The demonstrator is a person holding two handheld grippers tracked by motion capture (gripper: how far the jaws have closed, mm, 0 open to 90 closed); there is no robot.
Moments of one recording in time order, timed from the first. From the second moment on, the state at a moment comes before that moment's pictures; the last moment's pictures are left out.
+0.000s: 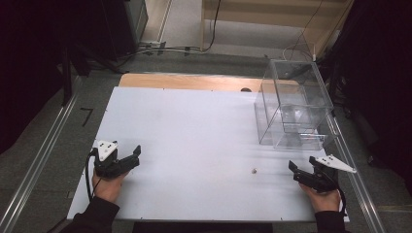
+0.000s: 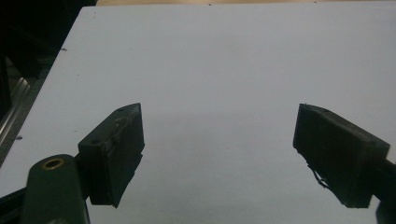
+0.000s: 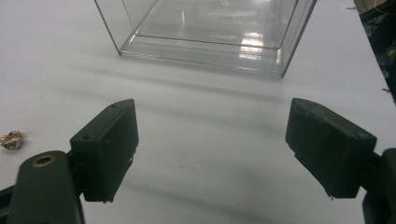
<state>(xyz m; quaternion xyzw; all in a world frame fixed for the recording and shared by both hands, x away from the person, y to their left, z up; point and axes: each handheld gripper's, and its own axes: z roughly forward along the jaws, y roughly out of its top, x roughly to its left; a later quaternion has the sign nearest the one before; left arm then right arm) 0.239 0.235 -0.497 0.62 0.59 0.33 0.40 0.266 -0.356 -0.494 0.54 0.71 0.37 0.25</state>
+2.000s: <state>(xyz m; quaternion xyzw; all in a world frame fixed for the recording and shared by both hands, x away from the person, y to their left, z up) 0.239 0.234 -0.498 0.63 0.59 0.32 0.40 0.268 -0.330 -0.498 0.51 0.74 0.37 0.23</state>
